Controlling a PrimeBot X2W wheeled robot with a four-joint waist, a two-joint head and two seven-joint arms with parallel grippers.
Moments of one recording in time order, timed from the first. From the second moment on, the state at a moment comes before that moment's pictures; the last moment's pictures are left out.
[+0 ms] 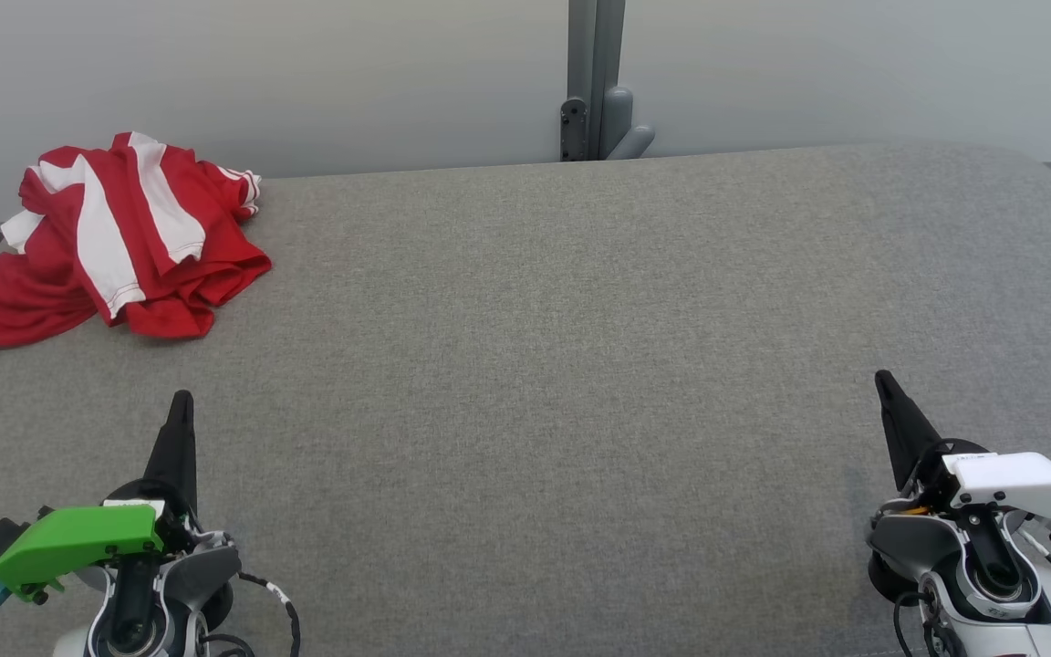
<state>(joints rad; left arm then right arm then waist) -0.20 0.05 0.13 0.34 -1.60 -0.13 0.12 -0.20 -0.05 -0.12 0.34 1.60 0.13 0.11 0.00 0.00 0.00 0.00</state>
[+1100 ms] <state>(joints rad) -0.20 0.05 0.13 0.34 -1.60 -0.13 0.12 -0.20 -0.05 -0.12 0.34 1.60 0.13 0.11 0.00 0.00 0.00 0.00</state>
